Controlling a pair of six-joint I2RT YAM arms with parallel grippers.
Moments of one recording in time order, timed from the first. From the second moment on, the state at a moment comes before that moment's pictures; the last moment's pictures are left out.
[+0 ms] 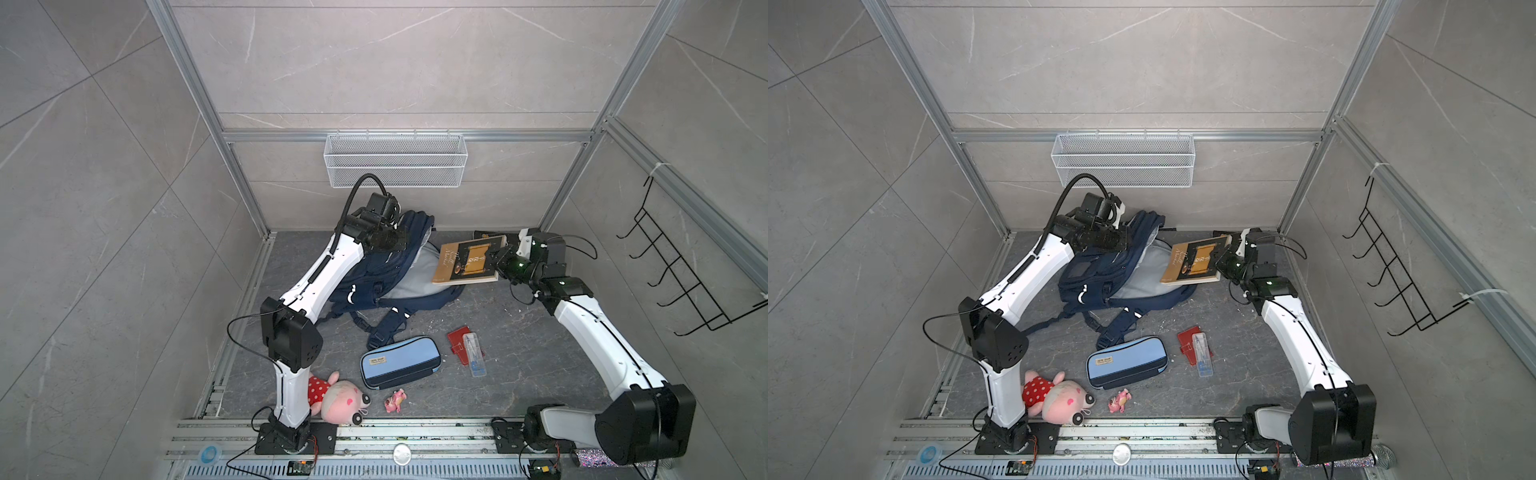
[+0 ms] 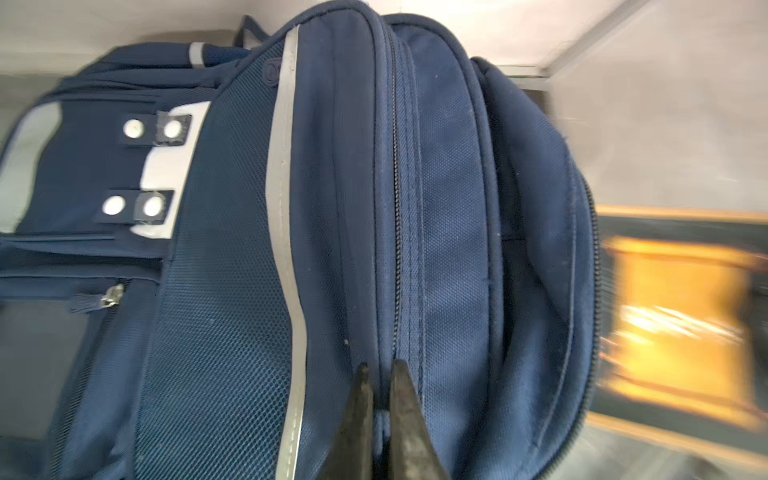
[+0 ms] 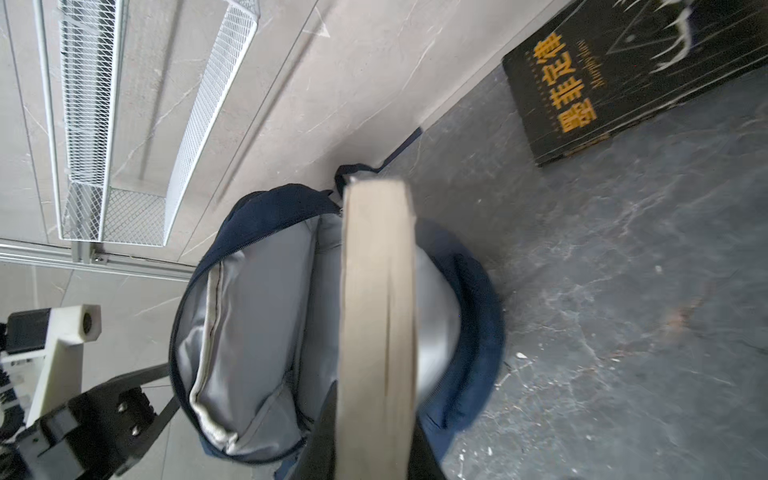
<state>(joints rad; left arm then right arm) -0.56 1.93 2.02 -0.85 0.21 -0.41 0.11 1.32 1.11 -0.28 -0.31 0.85</state>
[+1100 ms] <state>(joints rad) -0.52 1.87 1.75 -0.26 0.55 -0.91 0.38 2.03 1.24 0.34 -0.24 1.24</state>
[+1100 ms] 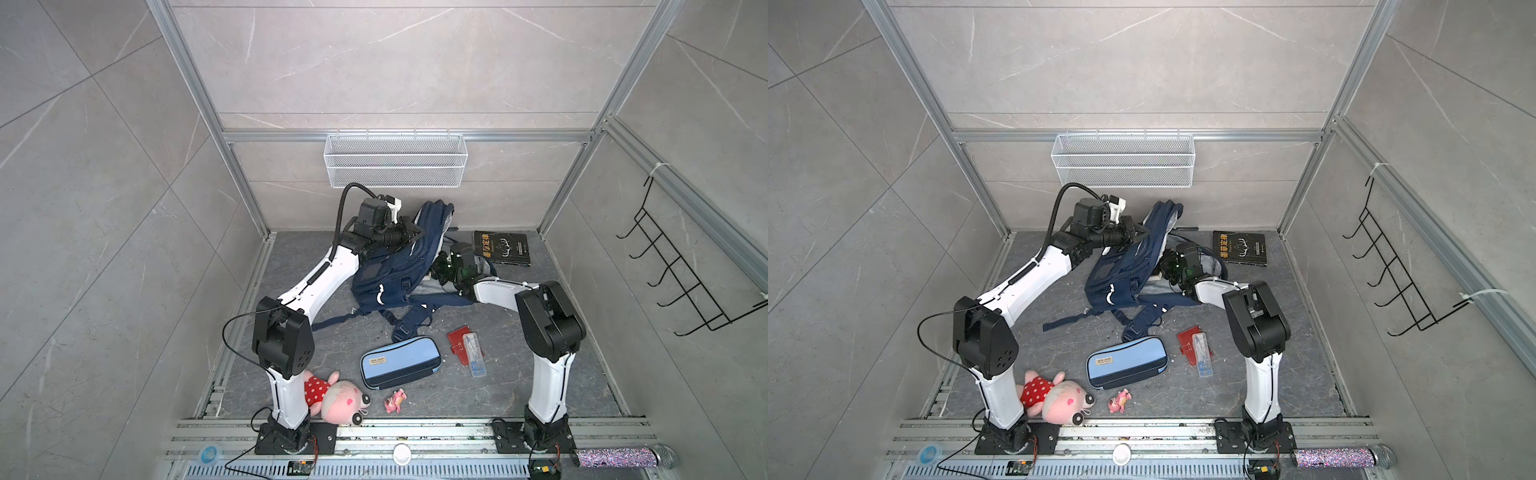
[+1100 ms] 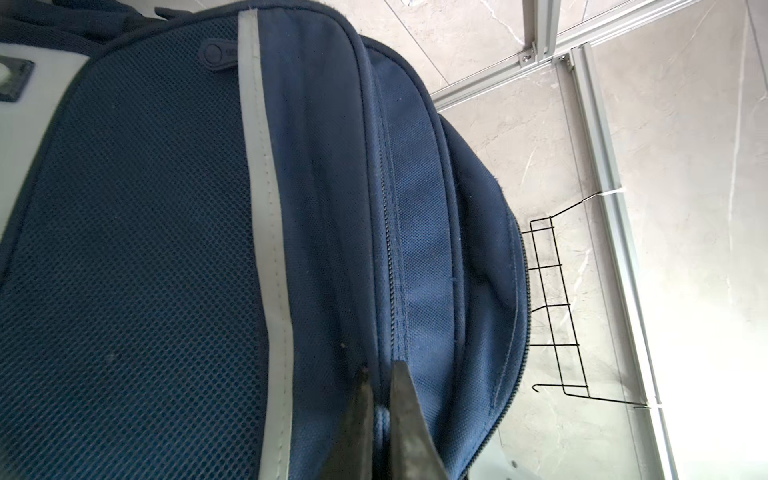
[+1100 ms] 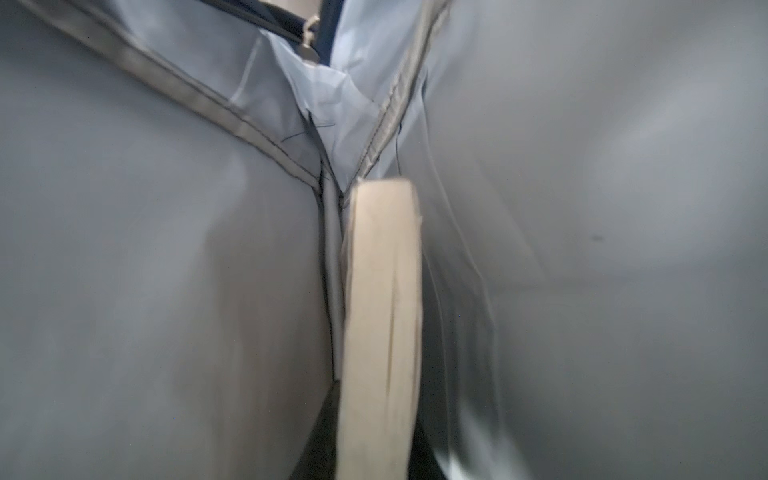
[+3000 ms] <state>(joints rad) -0.48 2.14 1.74 -0.33 0.54 -0.70 -0.10 1.86 1.42 -0.37 -0.09 0.69</state>
